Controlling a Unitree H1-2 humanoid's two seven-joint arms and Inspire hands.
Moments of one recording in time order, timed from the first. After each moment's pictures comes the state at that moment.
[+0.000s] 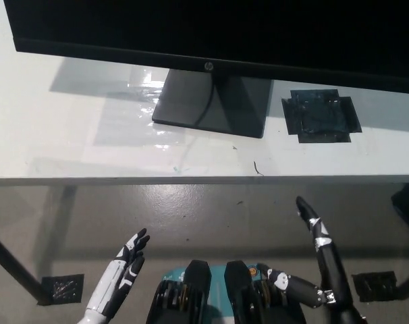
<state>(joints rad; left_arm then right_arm) -0.03 0.21 -0.20 0.32 0.11 -0.40 0.04 -0.03 -0.16 0.40 0.08 -0.08 -0.39 -0.32</state>
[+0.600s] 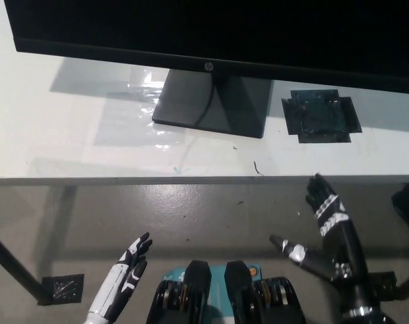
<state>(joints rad) -0.03 0.21 -0.21 0.33 0.11 -0.40 0.04 -0.11 -0.15 0.31 0.05 0.28 -0.29 -0.21</state>
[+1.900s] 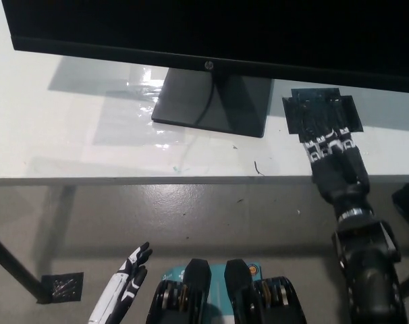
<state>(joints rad) 0.00 0.21 -0.22 0.34 0.11 -0.41 0.04 -0.54 0.07 -0.27 0.44 1.05 0.11 0.06</state>
